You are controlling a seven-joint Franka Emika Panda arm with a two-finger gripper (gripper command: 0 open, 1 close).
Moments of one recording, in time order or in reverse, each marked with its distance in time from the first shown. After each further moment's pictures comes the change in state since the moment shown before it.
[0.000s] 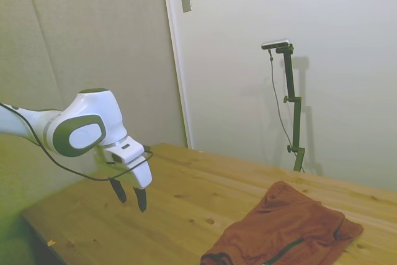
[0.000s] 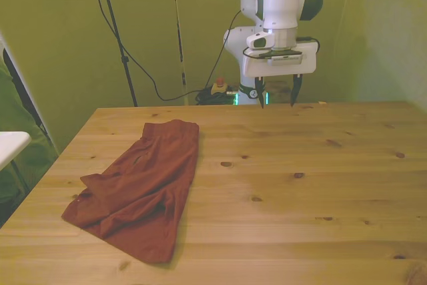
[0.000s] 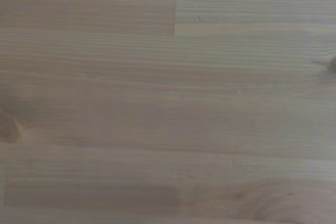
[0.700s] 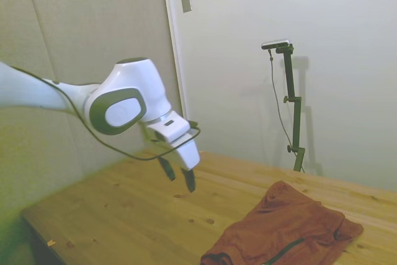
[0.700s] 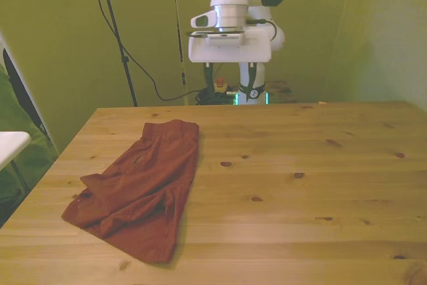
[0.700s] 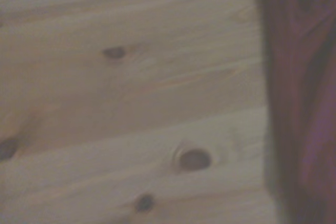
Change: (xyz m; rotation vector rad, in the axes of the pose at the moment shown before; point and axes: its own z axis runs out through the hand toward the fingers) arm 0.169 0.061 -0.072 0.080 0.136 0.276
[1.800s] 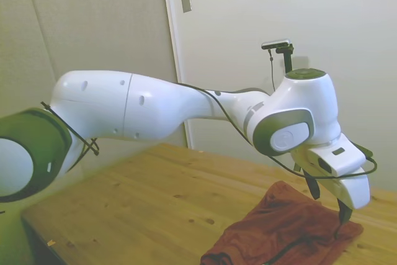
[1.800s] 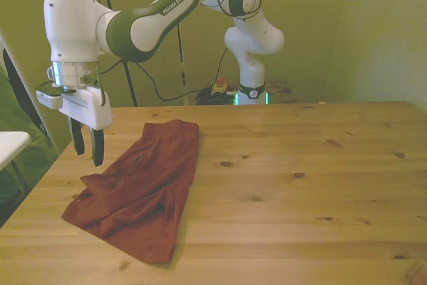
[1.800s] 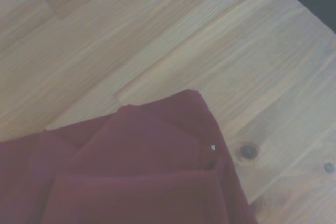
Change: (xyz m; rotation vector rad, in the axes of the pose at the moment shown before) arm 0.309 0.066 0.116 0.000 0.057 0.451
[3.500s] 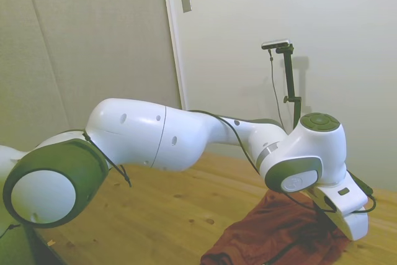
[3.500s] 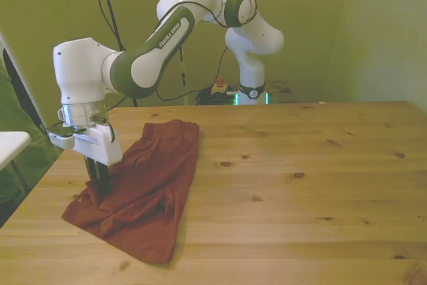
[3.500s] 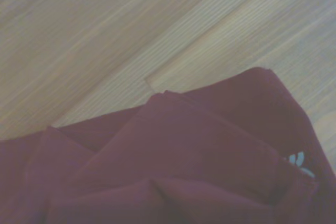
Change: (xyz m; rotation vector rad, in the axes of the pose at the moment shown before) arm -0.013 0.002 0.080 0.067 -0.073 -0.023
